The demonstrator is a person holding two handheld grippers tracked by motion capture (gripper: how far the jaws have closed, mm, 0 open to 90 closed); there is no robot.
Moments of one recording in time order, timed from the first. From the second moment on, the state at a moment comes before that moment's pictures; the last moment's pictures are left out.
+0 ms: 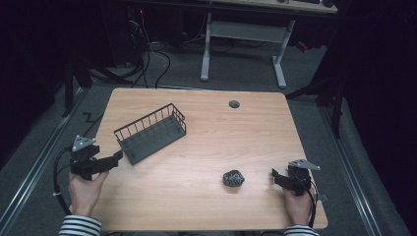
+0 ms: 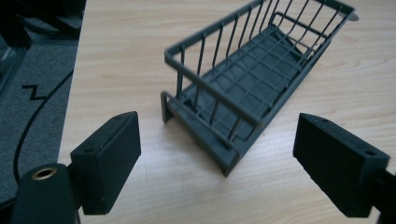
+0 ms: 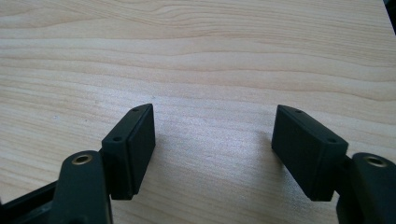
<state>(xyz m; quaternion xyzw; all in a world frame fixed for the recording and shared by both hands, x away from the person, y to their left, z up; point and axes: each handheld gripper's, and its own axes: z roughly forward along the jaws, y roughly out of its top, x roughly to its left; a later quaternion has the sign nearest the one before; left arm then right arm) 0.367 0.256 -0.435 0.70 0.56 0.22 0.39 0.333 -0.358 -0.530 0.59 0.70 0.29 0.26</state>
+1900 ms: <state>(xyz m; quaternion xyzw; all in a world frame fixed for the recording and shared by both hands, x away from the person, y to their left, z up) 0.428 0.231 -0.462 0.72 0.57 0.22 0.33 0.334 -0.359 -0.530 0.59 0.71 0.30 0.26</state>
